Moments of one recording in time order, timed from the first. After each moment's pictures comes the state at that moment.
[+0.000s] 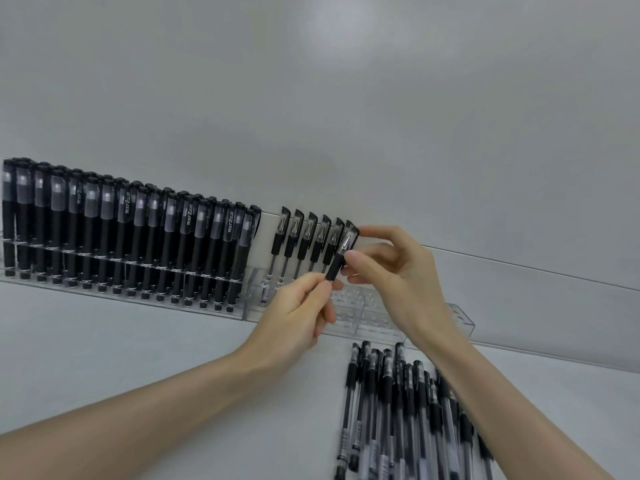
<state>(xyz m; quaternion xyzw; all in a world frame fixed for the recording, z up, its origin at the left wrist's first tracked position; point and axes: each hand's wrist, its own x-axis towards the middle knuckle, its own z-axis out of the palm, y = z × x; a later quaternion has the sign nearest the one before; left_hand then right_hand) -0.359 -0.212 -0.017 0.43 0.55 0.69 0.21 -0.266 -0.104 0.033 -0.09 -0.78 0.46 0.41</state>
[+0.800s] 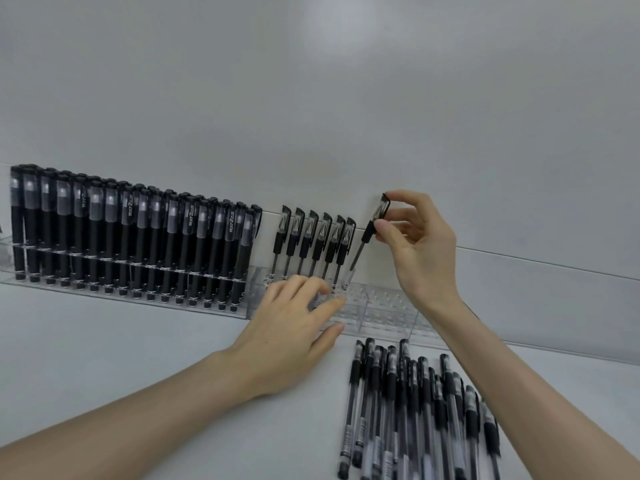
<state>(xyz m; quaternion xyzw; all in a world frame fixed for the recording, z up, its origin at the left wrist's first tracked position) -0.383 -0.210 -0.049 0.60 0.70 0.24 -0.29 -0.279 -0.072 0.043 -0.09 -0.77 0.33 0.54</state>
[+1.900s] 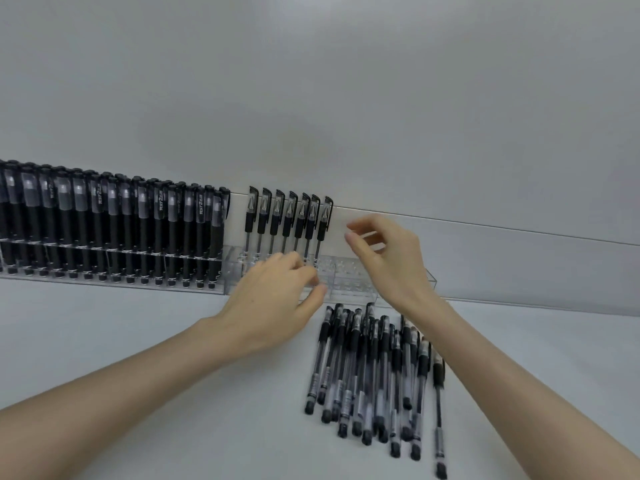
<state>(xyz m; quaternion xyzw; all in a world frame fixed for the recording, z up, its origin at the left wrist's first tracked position) -0.351 -0.219 -0.010 0.58 0.76 0.24 -0.13 -0.242 -0.082 0.024 -0.18 -0.85 0.22 0.44</state>
